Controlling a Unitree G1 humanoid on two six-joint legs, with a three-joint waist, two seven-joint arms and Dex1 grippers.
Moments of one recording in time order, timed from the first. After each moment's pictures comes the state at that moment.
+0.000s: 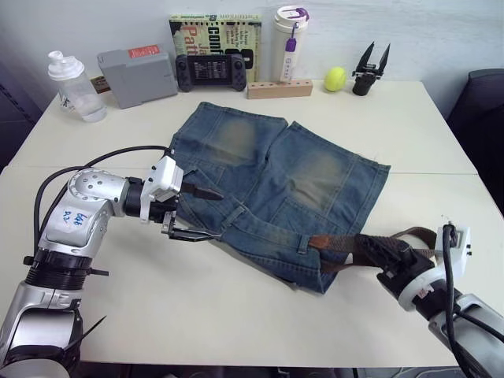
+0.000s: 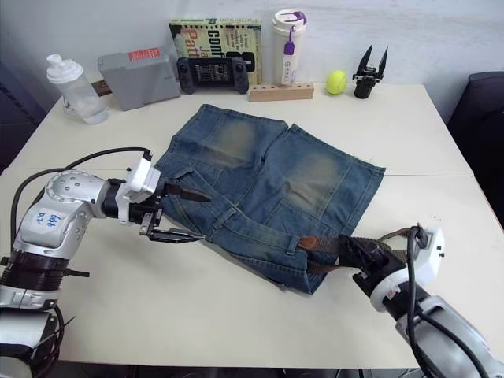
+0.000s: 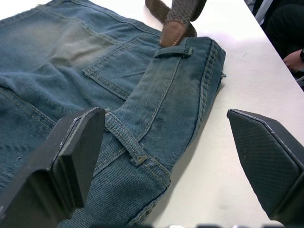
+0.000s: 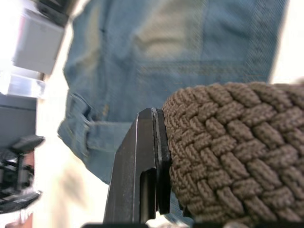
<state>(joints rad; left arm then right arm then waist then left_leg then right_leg) -0.59 0.79 -0.08 0.04 -0.45 0.33 -1.33 0.46 -0.80 -0.24 -0.90 1.95 0.26 -0.53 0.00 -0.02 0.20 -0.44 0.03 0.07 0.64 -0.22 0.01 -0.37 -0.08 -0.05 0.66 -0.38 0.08</state>
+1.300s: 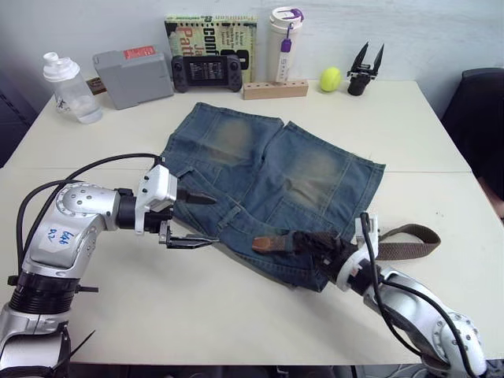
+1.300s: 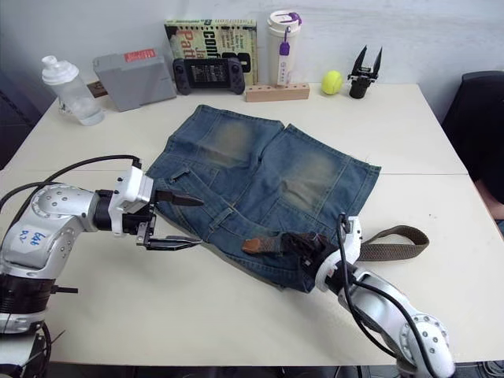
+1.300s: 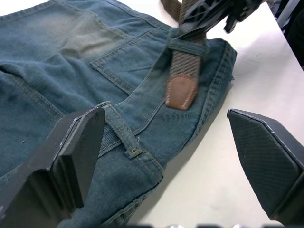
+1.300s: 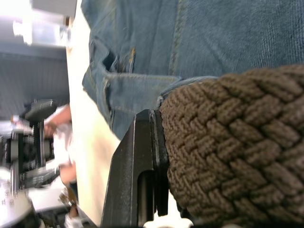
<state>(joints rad) -0.47 0.81 0.00 -0.14 -0.47 0.42 -1.22 0.01 -0.45 0.04 -0.57 1.92 0.50 -0.62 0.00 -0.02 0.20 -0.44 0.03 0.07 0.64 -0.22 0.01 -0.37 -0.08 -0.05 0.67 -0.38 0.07</state>
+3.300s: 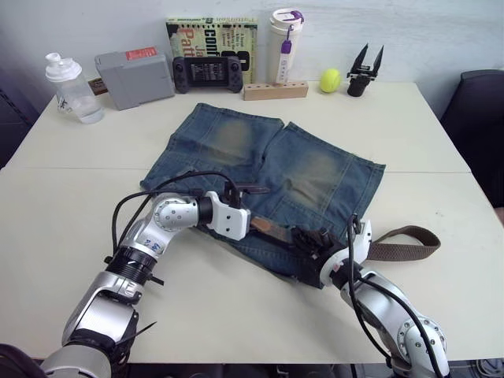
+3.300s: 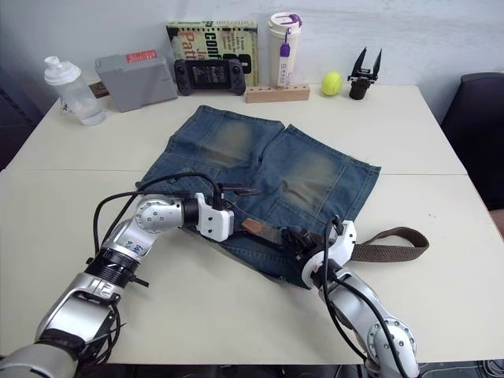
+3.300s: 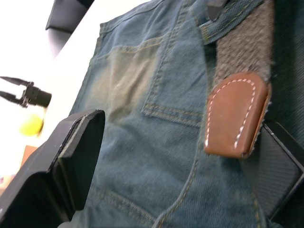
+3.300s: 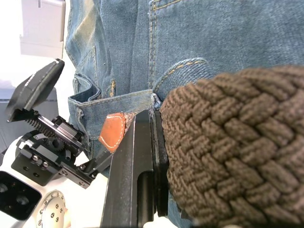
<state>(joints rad) -0.67 0.48 -0.31 0.39 0.21 -0.64 -0.76 0.04 -0.26 0.06 -0.56 1.68 0.48 -0.62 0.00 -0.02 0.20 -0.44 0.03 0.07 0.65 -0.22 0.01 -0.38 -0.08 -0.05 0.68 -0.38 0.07</state>
